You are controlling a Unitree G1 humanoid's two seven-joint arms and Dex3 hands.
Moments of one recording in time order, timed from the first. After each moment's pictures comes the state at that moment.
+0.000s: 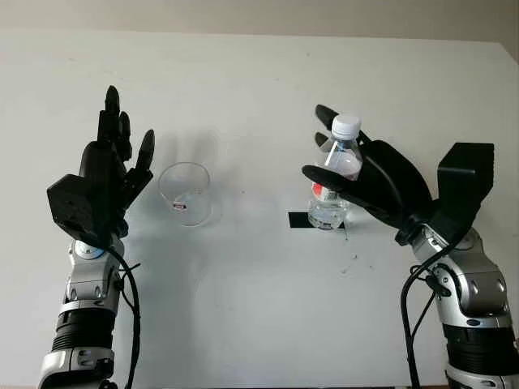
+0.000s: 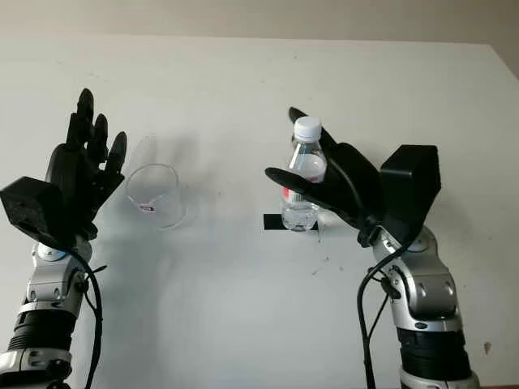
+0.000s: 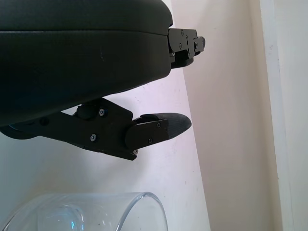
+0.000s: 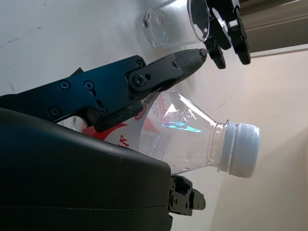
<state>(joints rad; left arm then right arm) -0.43 0.27 0.23 0.37 -0.08 -0.23 -0.06 -0.32 -0.33 -0.07 -0.16 0.24 0.44 0.42</state>
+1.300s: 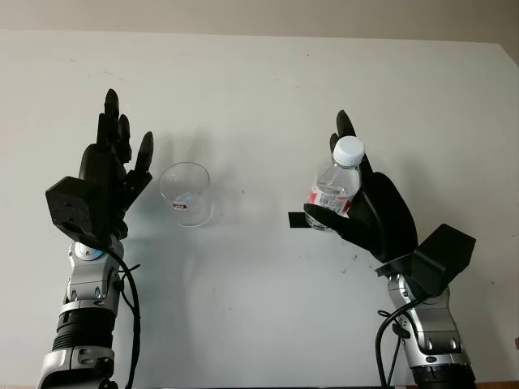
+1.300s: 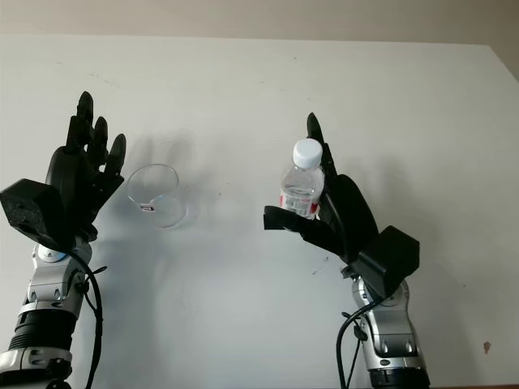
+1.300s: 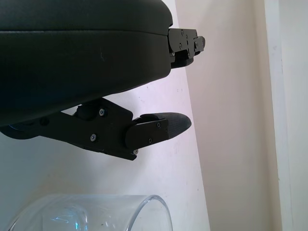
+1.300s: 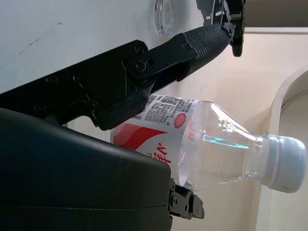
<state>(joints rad) -0.43 0.27 0.24 0.41 -0.09 -0.25 -0.07 -0.16 -0.19 -0.01 0.06 0.08 -0.20 0.29</state>
